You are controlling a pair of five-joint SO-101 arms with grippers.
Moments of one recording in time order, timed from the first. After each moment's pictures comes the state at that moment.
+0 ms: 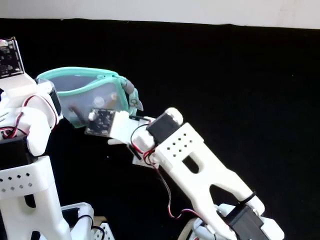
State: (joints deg) left arm -20.4 -39.0 25.1 65.4 7.2; right arm -46.0 -16.9 16.0 83.6 39.9
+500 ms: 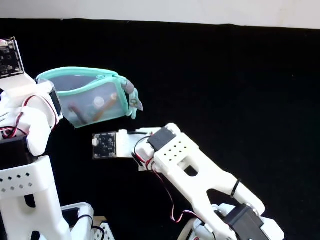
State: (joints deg) left arm -20.4 -39.0 25.1 65.4 7.2; right arm -45.5 -17.0 35.0 59.5 55.5
